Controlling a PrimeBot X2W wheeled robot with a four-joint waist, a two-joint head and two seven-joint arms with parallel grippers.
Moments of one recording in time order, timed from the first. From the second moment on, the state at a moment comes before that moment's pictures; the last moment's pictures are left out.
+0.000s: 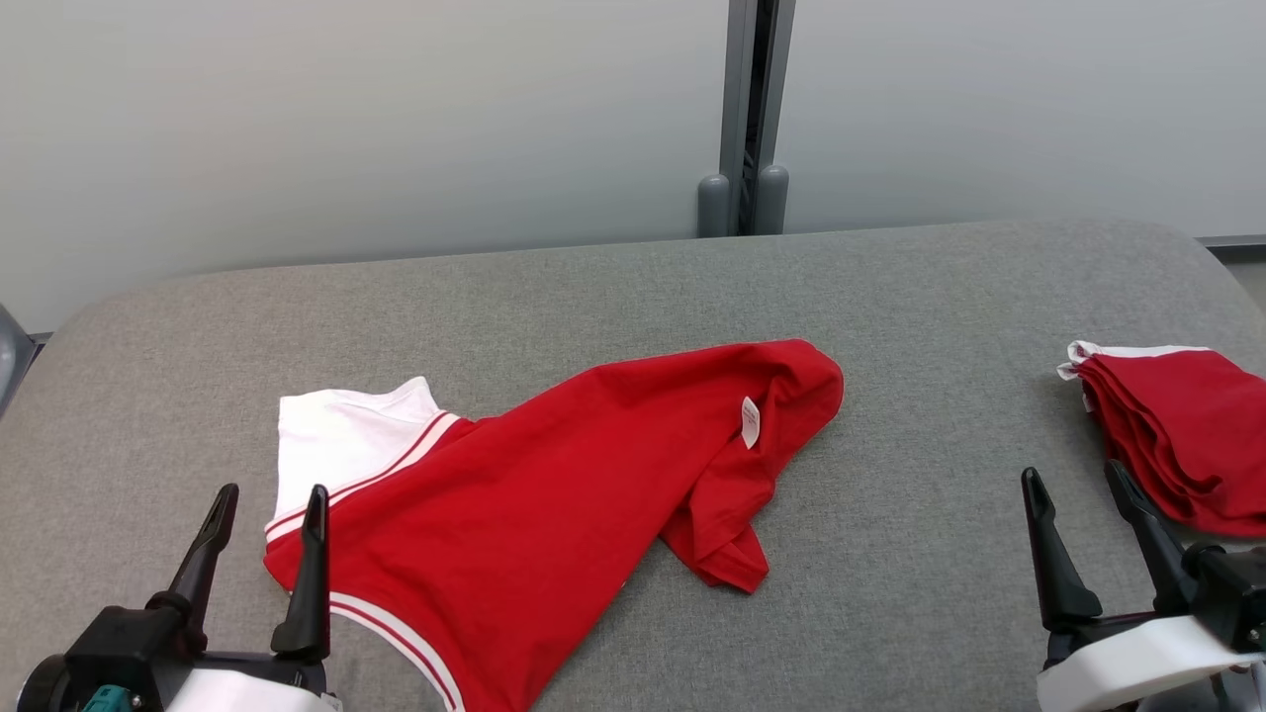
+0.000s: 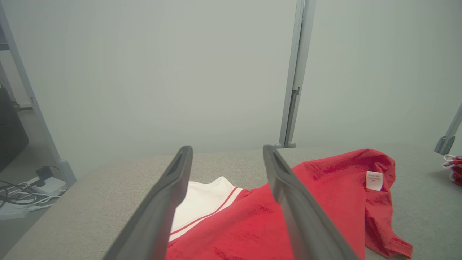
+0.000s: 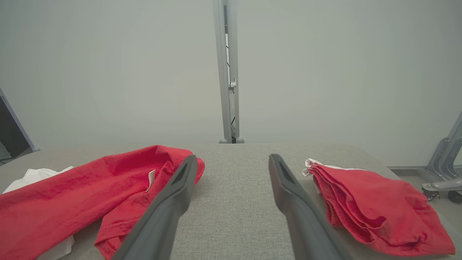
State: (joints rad) left arm 0.12 0.35 -0.19 -0.17 -0.42 0.20 -0.12; right arm 0.07 -0.05 -0.05 -0.07 0.15 0.13 -0.02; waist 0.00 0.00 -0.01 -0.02
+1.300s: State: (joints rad) left arm 0.09 0.34 -0.33 -0.11 -0.48 0.12 0.01; right arm 0.05 -0.05 -0.04 -0.08 0.16 0.13 -0.02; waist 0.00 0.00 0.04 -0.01
